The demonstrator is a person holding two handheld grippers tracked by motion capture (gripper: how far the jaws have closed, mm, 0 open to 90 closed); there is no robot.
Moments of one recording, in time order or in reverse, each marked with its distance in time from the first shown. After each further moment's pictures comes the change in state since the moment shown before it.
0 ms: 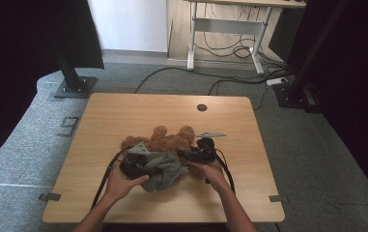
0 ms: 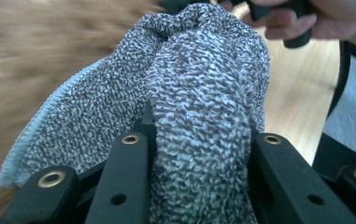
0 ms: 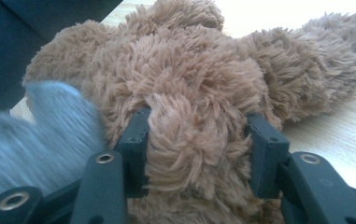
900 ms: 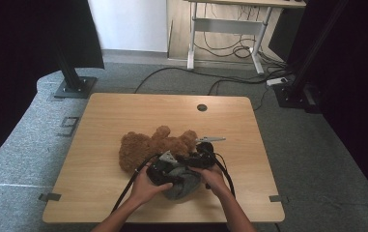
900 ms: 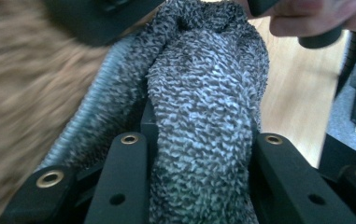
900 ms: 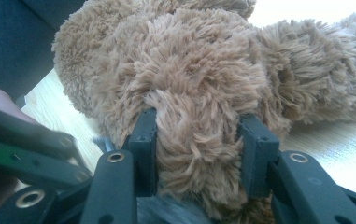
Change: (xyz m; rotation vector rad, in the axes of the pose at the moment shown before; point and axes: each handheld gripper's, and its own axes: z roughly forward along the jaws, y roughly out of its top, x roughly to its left) left arm -0.029 0.013 0.068 0.076 -0.049 0.032; right arm 0.010 -0.010 -0.005 0.030 0.031 0.000
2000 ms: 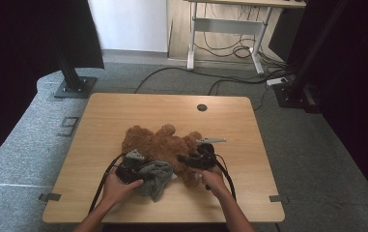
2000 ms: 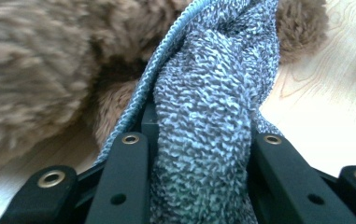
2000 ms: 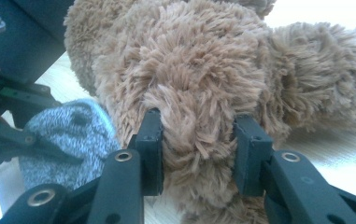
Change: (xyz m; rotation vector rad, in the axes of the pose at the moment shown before) left arm 0.060 -0.066 -0.055 -0.019 0.093 -0.177; right arm -0.001 -0.005 0.001 -0.010 -0.018 0.005
